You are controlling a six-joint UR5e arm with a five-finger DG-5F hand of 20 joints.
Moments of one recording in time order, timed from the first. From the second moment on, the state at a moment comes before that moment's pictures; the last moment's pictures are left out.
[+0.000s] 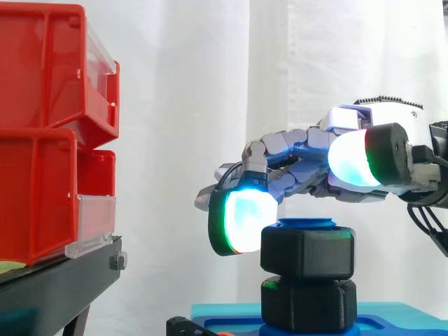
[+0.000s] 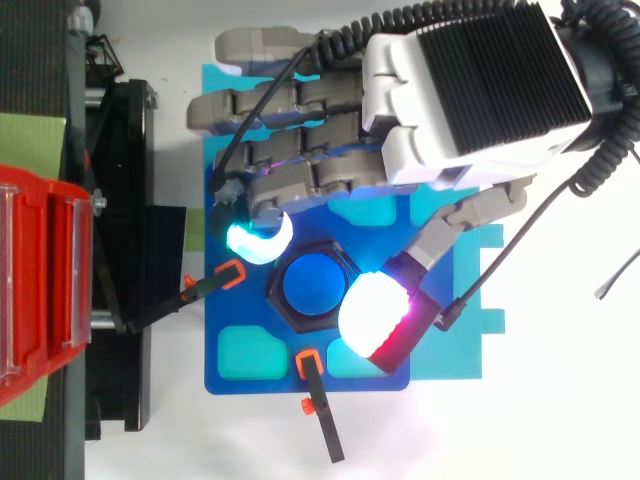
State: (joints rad) arm -0.02 -2.28 -1.23 -2.60 -1.93 -1.20
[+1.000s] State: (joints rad) arm -0.05 -2.28 -1.23 -2.61 -1.93 -1.23
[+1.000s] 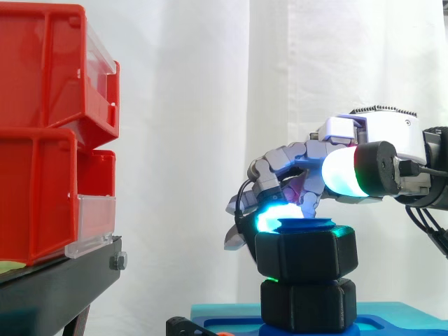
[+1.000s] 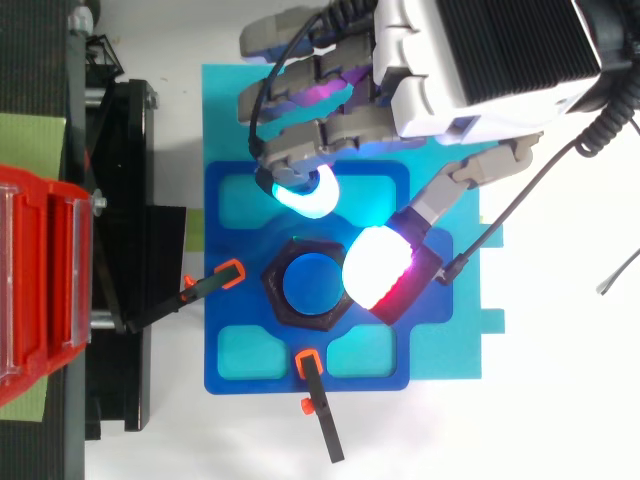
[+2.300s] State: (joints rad) arm 0.02 -2.28 -1.23 -2.63 -1.91 -1.20
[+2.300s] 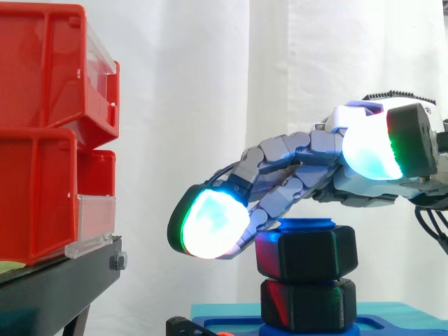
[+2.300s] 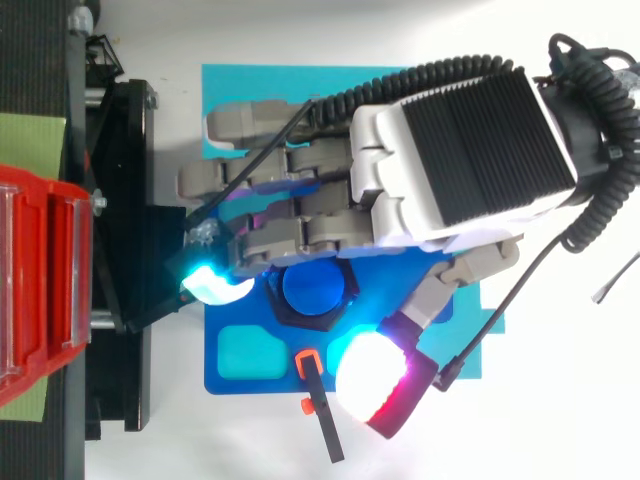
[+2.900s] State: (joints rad) arm 0.03 -2.28 -1.24 -2.65 -1.90 -1.20
